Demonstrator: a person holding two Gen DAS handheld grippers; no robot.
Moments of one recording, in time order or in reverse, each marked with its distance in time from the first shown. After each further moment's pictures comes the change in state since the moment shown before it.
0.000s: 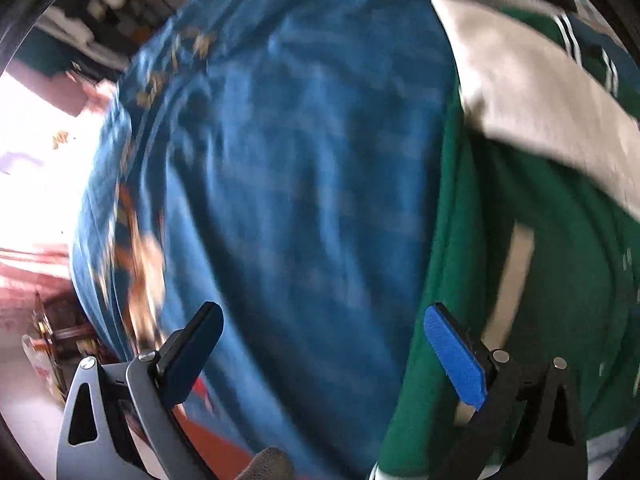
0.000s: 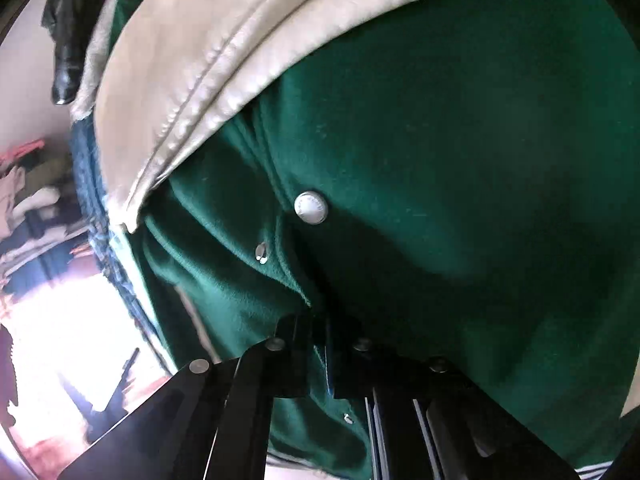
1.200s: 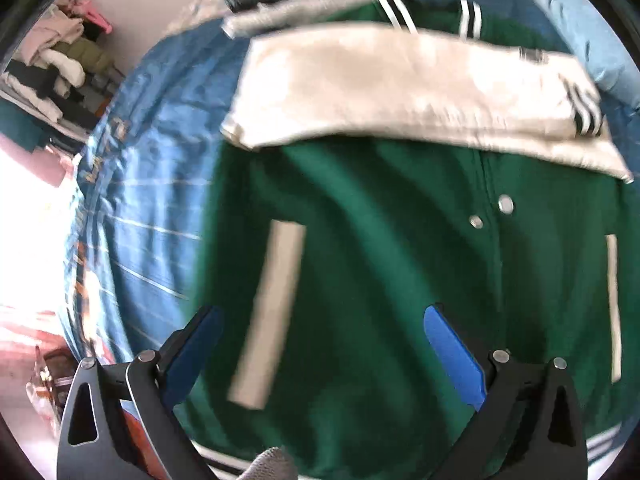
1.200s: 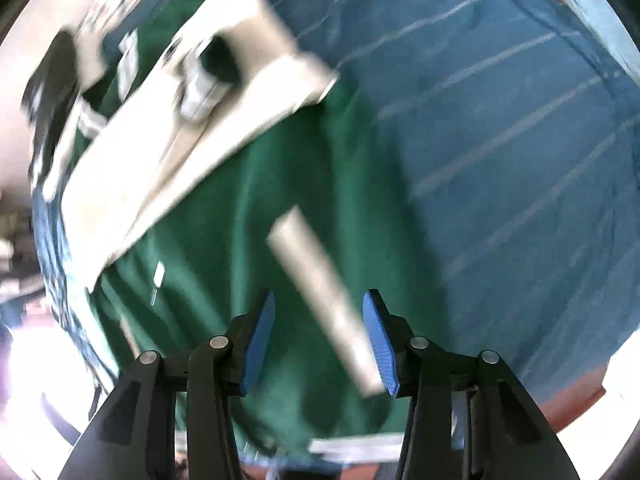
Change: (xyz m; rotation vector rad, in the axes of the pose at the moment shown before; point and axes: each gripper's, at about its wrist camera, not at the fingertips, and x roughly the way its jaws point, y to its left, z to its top) left arm -0.024 -0.210 -0.039 0.156 -0.187 0.002; right arm -0.160 -0.097 -0.025 0.125 -0.331 -0.266
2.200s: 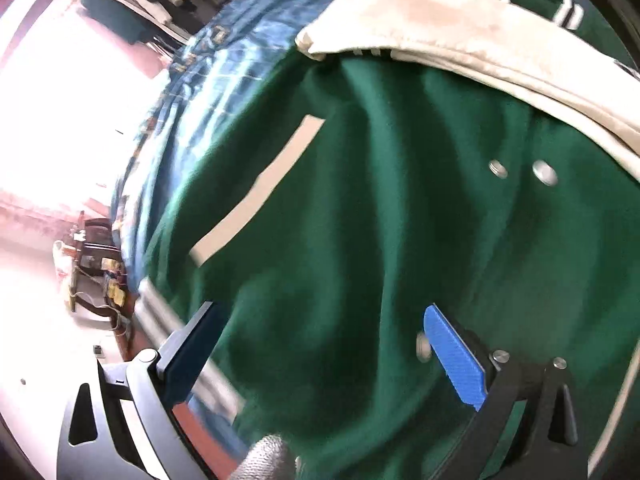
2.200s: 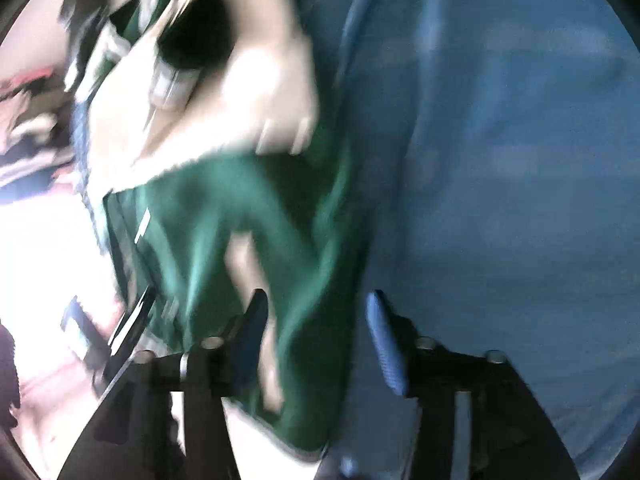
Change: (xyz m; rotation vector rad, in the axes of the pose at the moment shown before) left arm -0.014 -0.046 -0.052 -0.359 0.126 0.322; right arm 0.037 -0.040 0.050 -0.407 0.458 0.178
